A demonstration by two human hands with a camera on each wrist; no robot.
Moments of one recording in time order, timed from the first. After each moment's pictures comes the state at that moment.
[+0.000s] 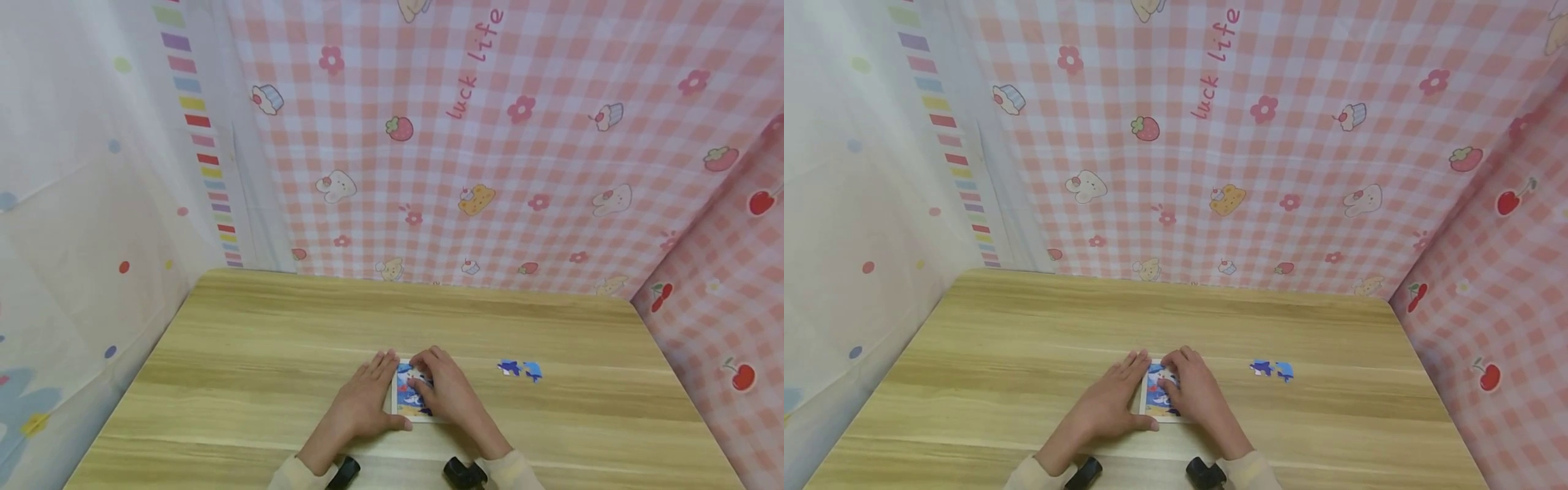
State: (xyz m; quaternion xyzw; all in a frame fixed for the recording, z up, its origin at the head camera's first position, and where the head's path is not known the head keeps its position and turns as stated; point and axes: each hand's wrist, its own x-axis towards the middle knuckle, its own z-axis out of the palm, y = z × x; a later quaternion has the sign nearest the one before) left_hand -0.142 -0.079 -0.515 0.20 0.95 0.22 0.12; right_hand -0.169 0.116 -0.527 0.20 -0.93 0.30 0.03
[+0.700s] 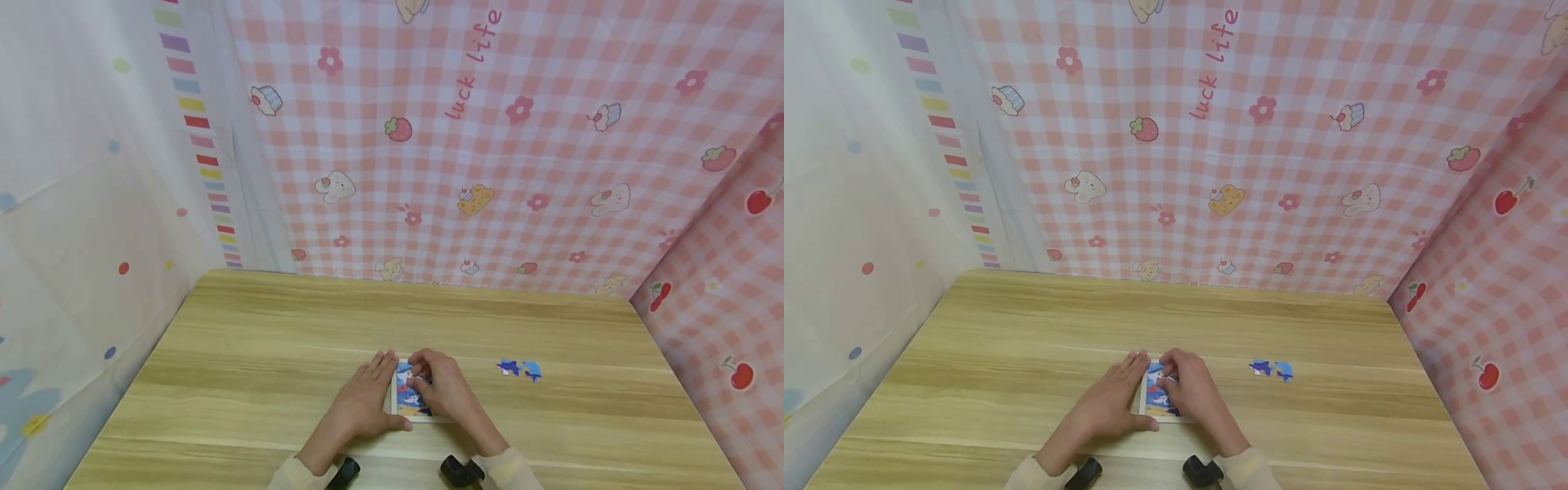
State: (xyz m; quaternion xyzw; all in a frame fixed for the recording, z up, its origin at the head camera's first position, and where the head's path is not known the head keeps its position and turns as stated) left_hand -0.142 -0.078 -0.513 0.19 0.94 0.24 0.13; right_hand -0.172 0.112 -0.523 0.18 -0.91 0.36 0.00
